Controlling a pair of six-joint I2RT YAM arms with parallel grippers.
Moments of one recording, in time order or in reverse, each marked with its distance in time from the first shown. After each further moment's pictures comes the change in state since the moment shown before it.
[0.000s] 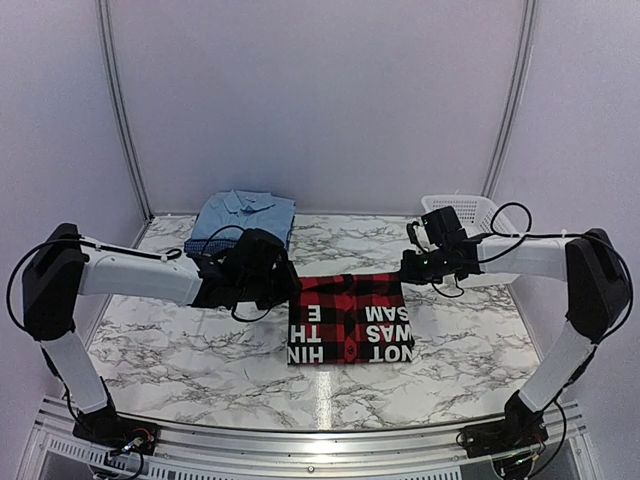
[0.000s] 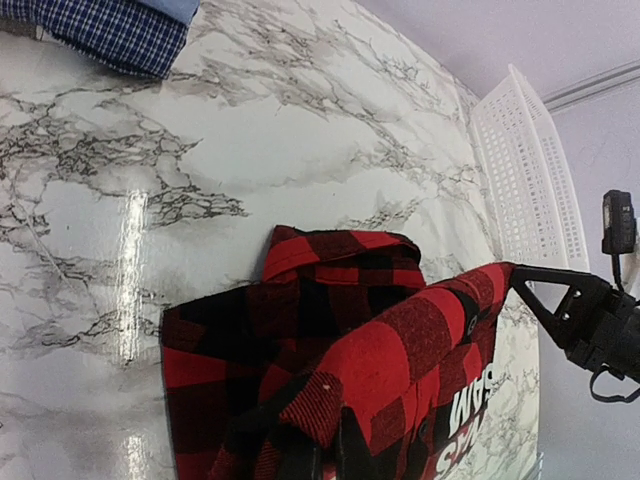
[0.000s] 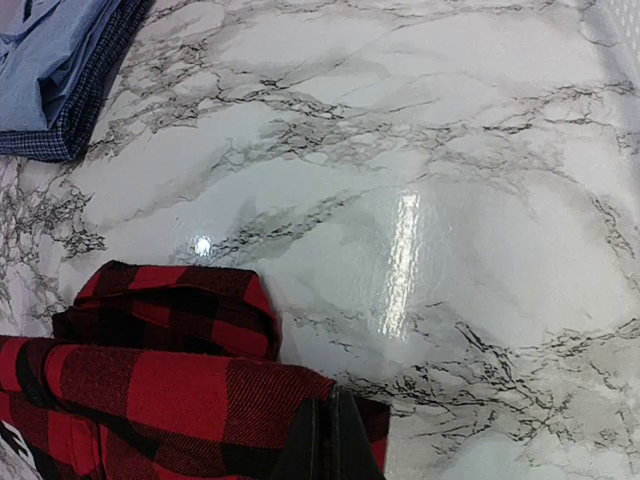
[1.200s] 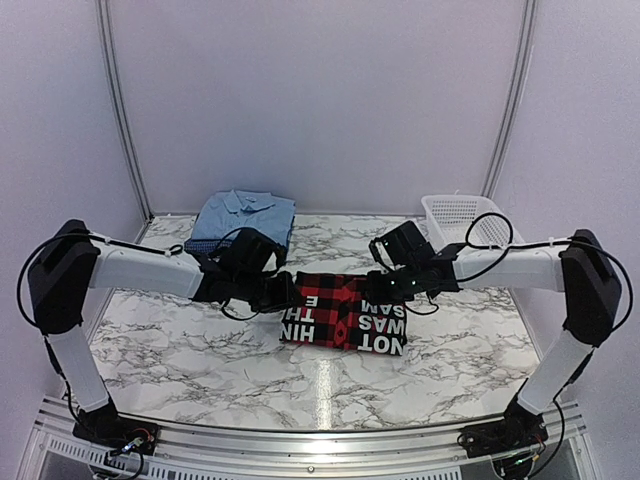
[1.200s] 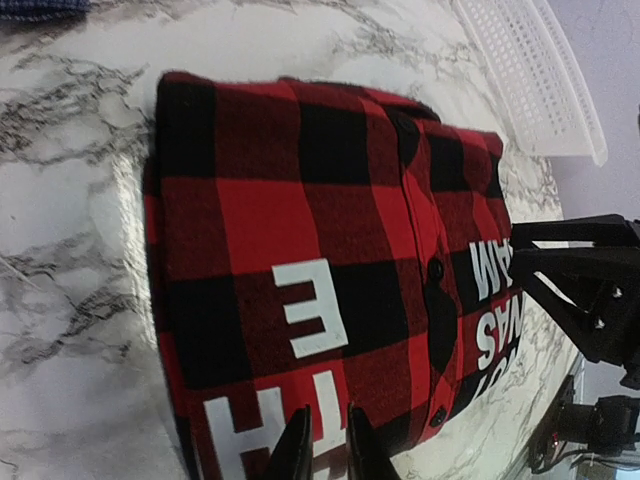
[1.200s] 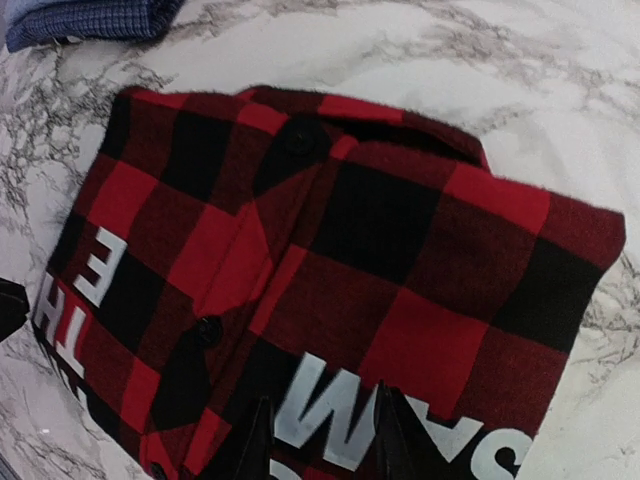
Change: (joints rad) left arm 0.083 0.039 0.010 -0.055 0.293 0.269; right arm 0.275 0.014 0.034 -0.051 0.116 0.087
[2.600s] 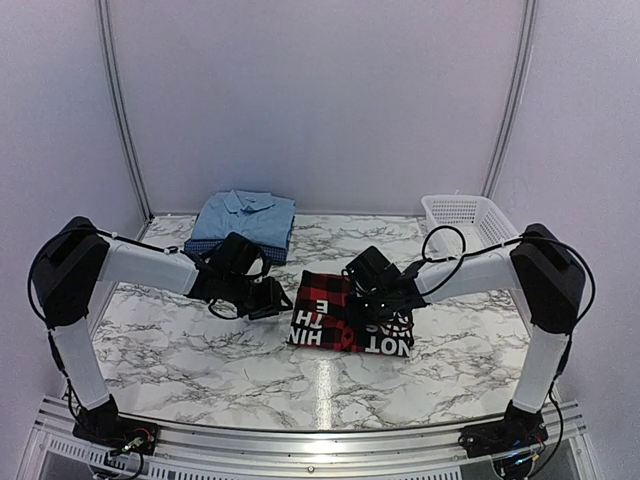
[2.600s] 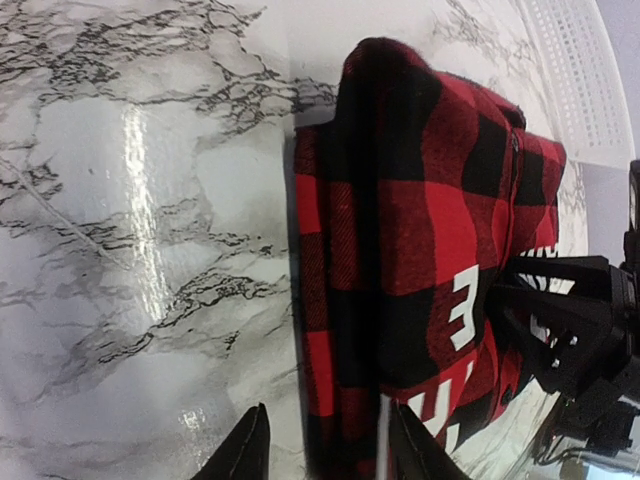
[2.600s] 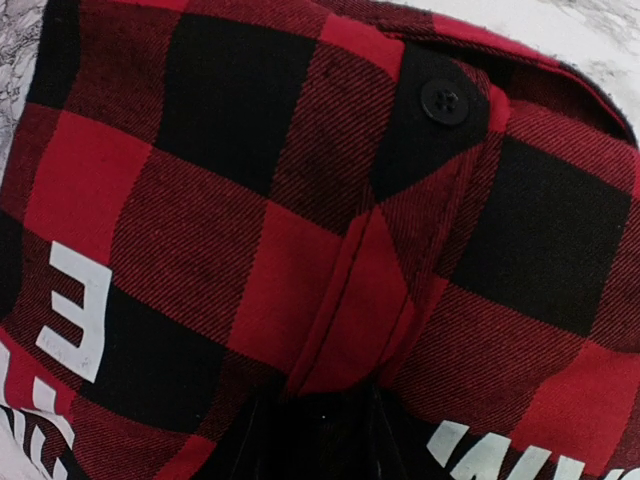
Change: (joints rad) left arm 0.100 0.036 -0.050 -0.022 0.124 0.007; right arm 0.115 0.214 0.065 0.009 0.105 0.039
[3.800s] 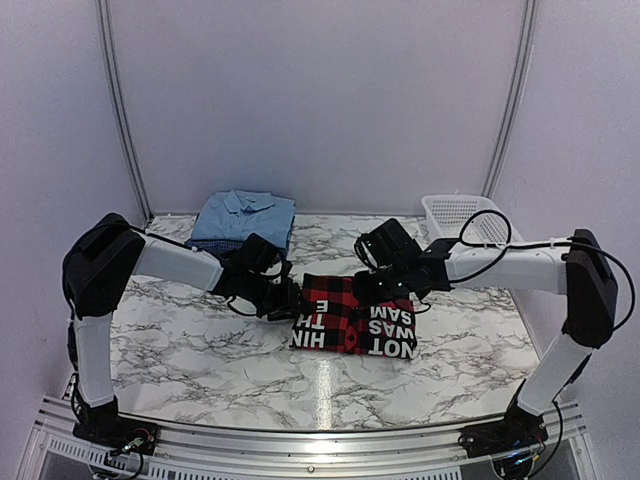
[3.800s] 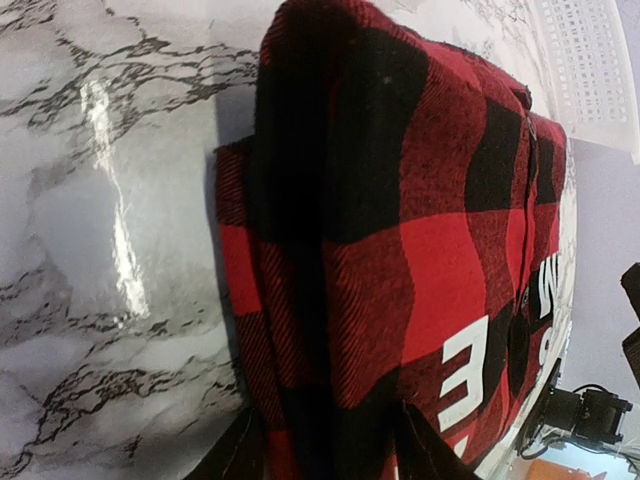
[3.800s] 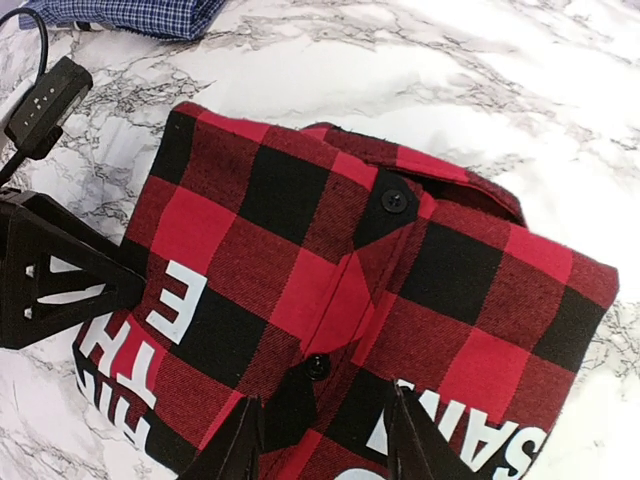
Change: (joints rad) left arm -0.008 0.188 0.144 0.017 0.131 -0.012; right arm -0.008 -0.202 0.013 -0.107 0.036 -0.074
